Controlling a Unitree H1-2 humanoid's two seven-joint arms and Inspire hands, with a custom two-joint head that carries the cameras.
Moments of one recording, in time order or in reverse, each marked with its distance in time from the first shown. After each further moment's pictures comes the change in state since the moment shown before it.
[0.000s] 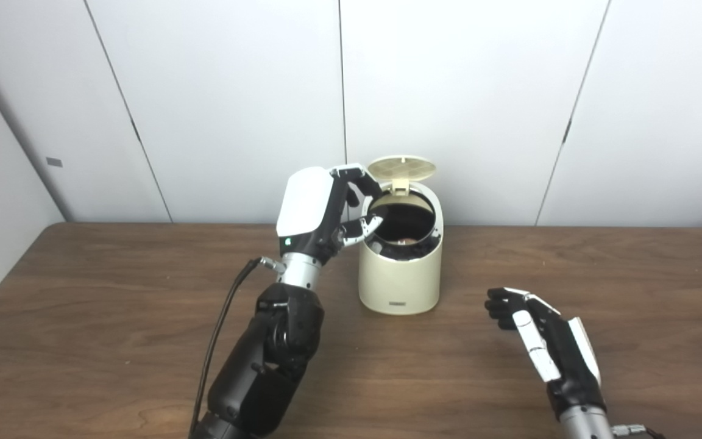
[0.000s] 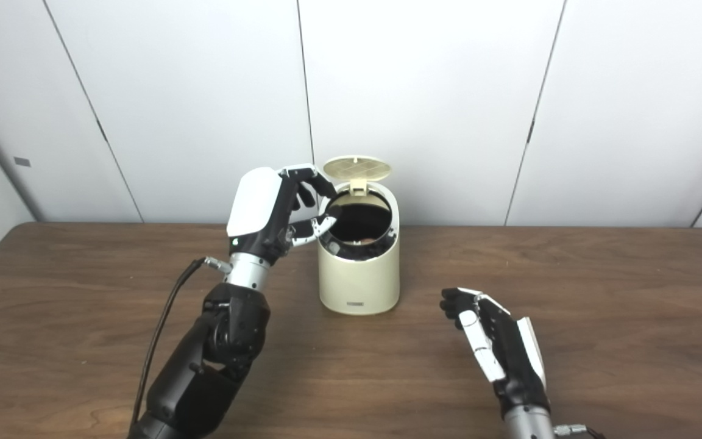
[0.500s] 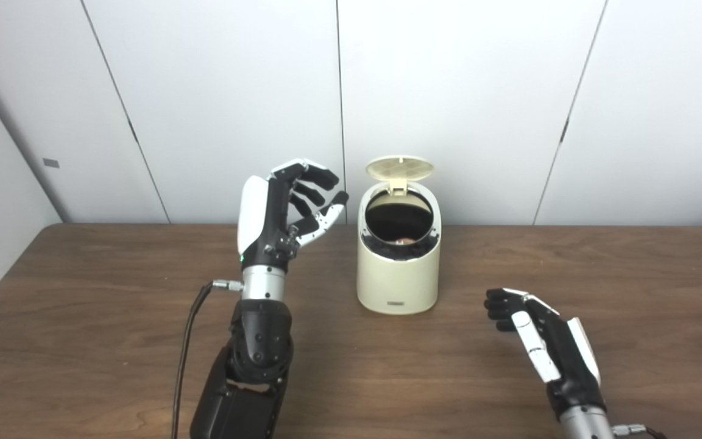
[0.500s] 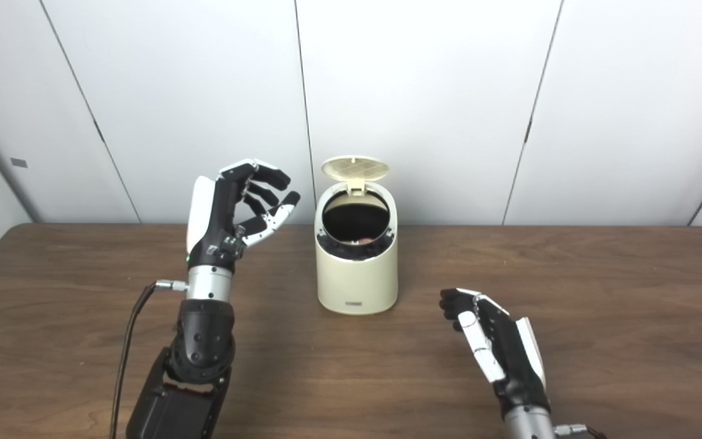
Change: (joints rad) left arm 0.122 -0.073 0.192 -0.192 -0.271 0.043 -0.031; right arm 0.002 -0.011 -0.013 -0.001 0.022 0.000 0.010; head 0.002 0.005
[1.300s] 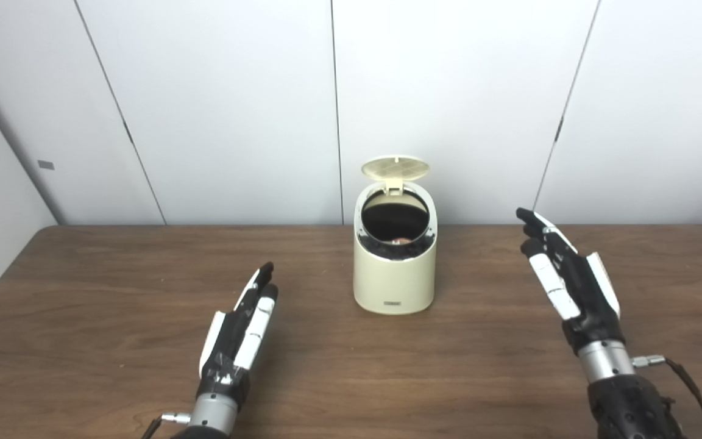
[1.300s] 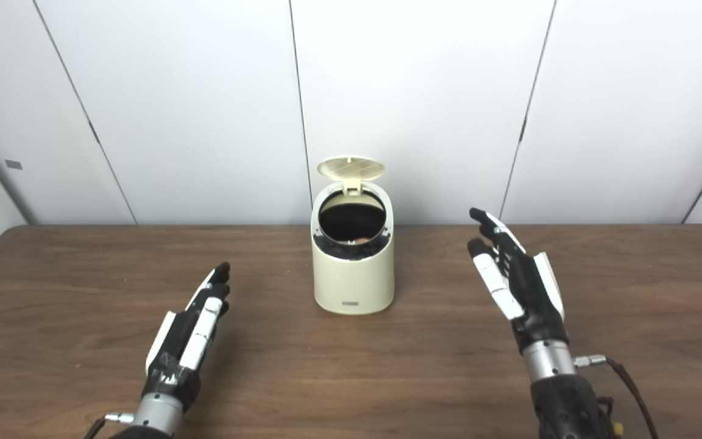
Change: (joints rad) left arm 0.408 0.015 0.073 -0.171 -0.426 0.119 -0.271; right arm -0.213 -0.101 -0.018 0.007 -0.003 0.026 0.041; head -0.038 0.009
